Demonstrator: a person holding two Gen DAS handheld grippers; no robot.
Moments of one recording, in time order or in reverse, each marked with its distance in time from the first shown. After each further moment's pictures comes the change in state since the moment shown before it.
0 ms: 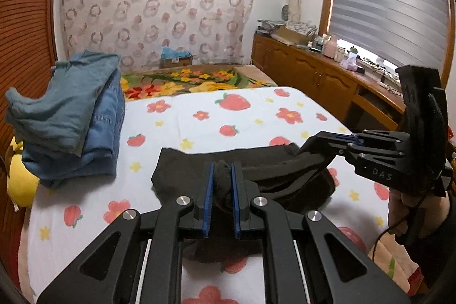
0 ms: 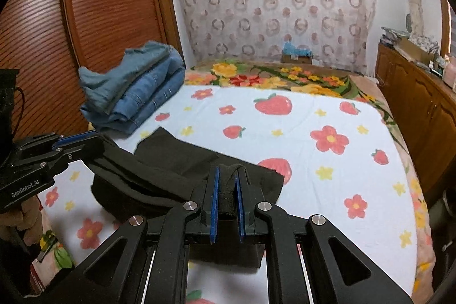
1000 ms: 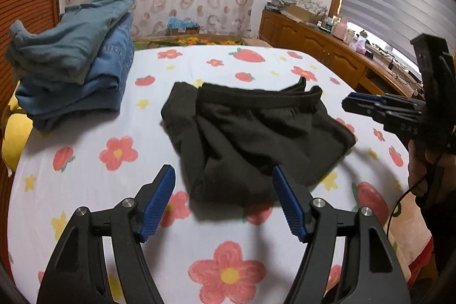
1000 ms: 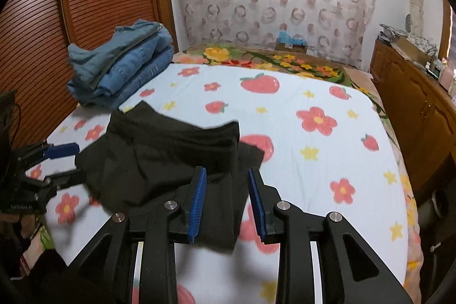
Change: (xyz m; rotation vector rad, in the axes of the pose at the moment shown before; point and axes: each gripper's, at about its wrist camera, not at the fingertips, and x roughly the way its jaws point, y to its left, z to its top) left arm 0.015 0.018 -0.055 -0.048 0.139 0.000; right arm -0.003 -0.017 -0.016 -0.048 0.065 -0.035
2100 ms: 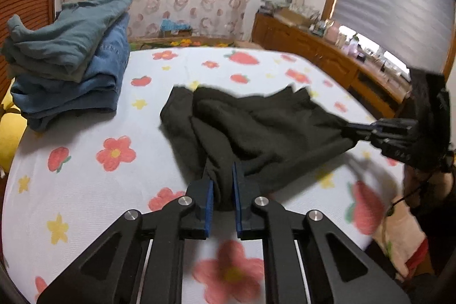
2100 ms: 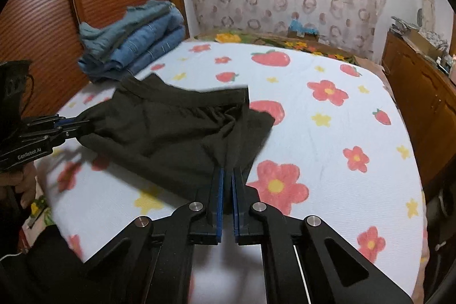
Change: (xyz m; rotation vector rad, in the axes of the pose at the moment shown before) left arm -0.010 0.009 -0.003 -0.005 -0.033 -0.059; right arm -0.002 -0.001 -0.024 -0.016 0.043 0.057
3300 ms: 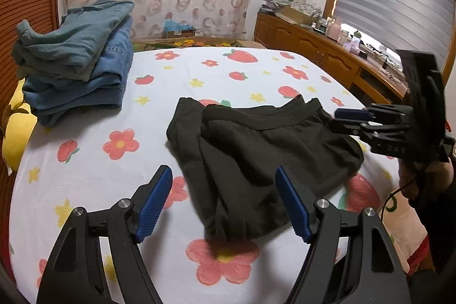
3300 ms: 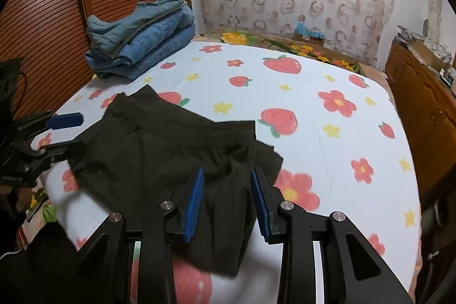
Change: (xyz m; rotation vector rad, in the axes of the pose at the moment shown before) left arm -0.008 -0.010 -0.007 0.014 0.010 0.044; right arm 0.010 0.014 0.009 -0.043 0.026 -0.007
